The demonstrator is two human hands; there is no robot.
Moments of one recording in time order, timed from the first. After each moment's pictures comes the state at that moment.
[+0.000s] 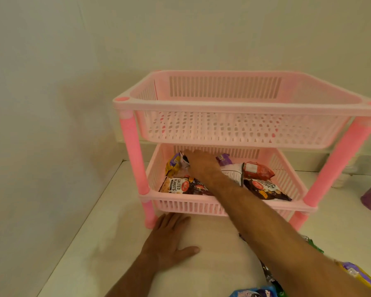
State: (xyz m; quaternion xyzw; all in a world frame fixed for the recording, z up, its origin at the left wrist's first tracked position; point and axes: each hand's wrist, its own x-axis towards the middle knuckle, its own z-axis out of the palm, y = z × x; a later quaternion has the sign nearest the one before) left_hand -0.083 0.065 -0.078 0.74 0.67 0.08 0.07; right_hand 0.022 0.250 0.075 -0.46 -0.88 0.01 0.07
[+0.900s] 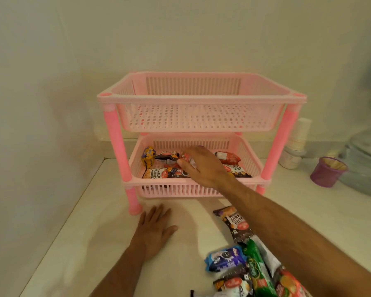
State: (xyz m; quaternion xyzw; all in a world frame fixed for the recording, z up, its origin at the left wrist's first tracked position) left_hand -0.063 0.039 -0.077 0.70 0.71 0.05 0.11; right_hand 0.127 0.161 0.100 -0.35 -0.89 0.09 0.27
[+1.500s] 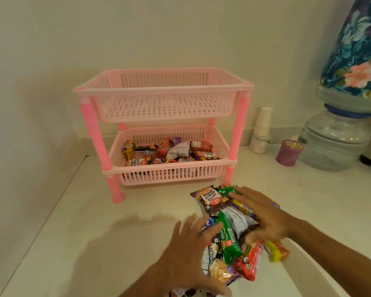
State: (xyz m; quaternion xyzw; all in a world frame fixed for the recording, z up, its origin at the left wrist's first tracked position) left_hand 0.096 -0.072 -0.008 0.84 0.50 0.07 0.18; right_hand 0.380 0.038 0.022 -0.38 -0.91 0.13 0.08
